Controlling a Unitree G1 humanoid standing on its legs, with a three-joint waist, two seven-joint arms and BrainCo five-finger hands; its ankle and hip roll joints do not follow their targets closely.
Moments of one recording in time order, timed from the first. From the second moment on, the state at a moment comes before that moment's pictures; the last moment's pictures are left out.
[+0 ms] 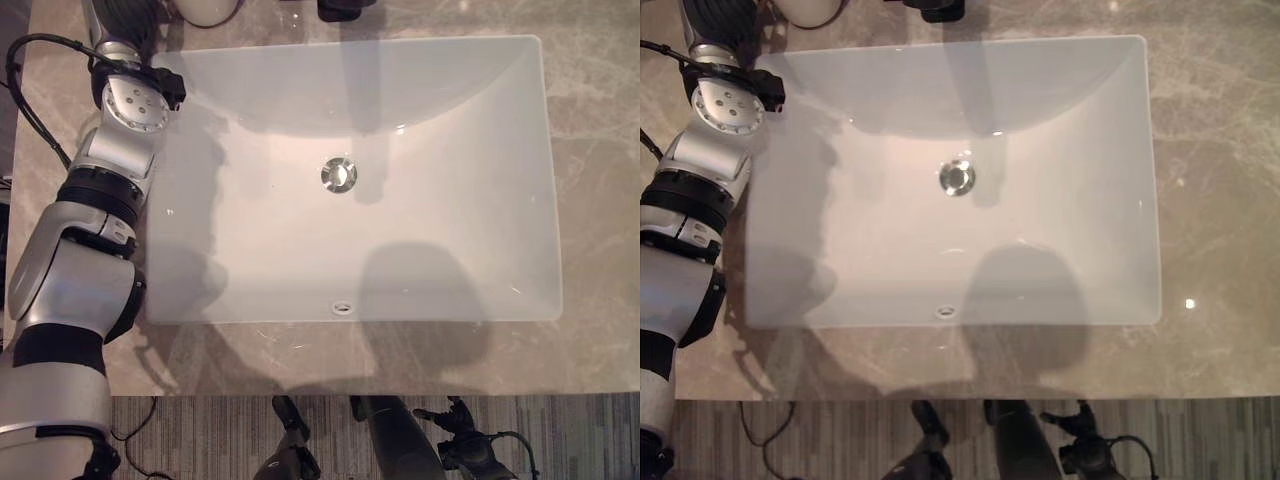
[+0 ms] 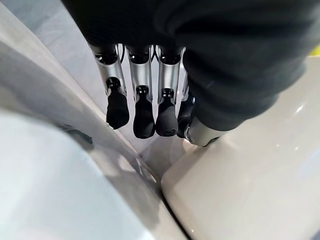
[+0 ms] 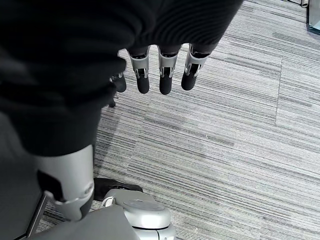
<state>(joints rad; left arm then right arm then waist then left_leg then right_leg) -1.42 0.67 -0.57 1.04 -0.27 -0.21 0.54 -0.06 -0.29 0.35 1.11 0.15 -0.18 -0.30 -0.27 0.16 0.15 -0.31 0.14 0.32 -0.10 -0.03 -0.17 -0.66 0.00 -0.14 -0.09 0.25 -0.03</state>
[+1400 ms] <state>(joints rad) 0.18 0.20 0.09 1.34 -0.10 -0.10 0.34 0.08 -0.31 0.06 1.24 0.12 -0.10 -0.15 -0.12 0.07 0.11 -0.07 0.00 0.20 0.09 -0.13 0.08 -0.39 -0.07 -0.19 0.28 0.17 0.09</state>
